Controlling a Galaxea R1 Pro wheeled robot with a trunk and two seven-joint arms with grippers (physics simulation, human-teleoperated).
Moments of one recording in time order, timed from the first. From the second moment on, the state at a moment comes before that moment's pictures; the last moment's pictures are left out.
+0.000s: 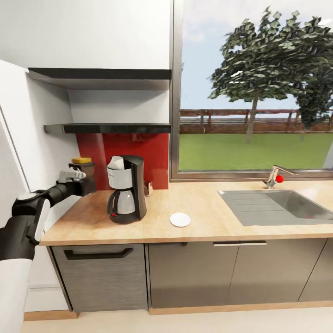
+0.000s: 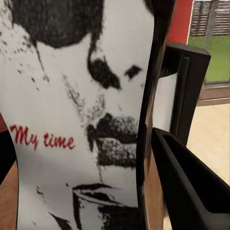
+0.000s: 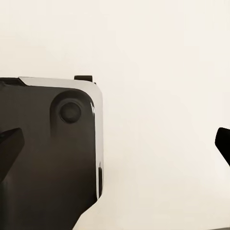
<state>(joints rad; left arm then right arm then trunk) -0.78 0.27 0.20 -1.25 0.01 0.54 -0.47 -0.01 -0.10 0.00 -0.11 0.00 -0.10 0.00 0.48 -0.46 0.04</state>
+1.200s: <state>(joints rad) -0.54 0.24 0.20 -1.09 0.01 0.15 -0.13 -0.01 -0.10 0.00 -0.11 0.00 -0.10 0.00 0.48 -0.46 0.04</state>
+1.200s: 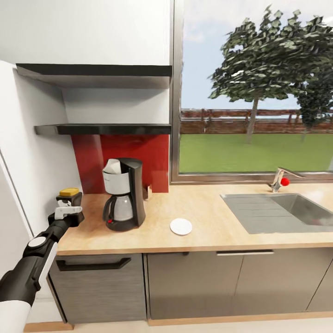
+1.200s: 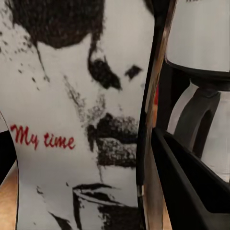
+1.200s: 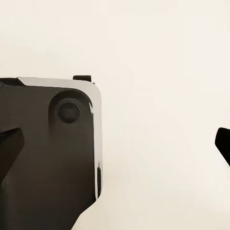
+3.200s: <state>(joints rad) -0.54 0.24 0.20 -0.84 0.01 -0.08 -0.09 -0.01 -0.10 0.00 -0.11 0.00 -0.10 0.00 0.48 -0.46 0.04</state>
